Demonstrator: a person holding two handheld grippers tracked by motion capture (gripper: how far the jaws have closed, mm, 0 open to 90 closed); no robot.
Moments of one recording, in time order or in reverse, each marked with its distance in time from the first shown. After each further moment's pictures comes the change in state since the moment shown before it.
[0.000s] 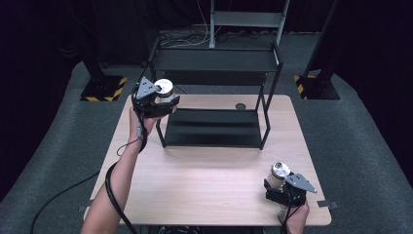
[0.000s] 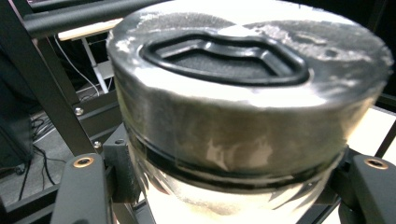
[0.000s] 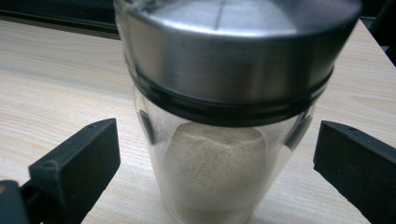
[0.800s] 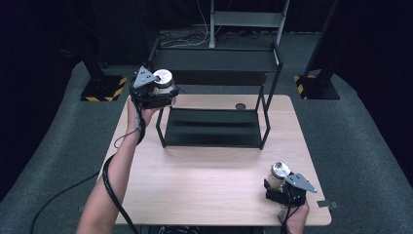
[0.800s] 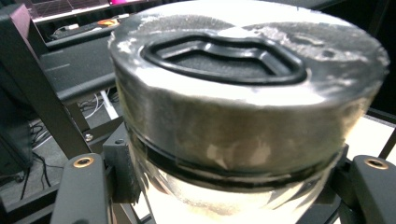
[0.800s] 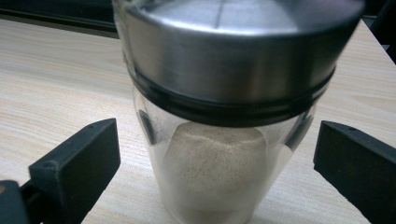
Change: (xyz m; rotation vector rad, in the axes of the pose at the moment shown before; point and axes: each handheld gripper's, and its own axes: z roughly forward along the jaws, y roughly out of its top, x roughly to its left) left arm 0.010 0.026 -0.002 -0.008 -0.014 0.002; right arm 0.000 0.001 0.001 0.004 0.000 0.000
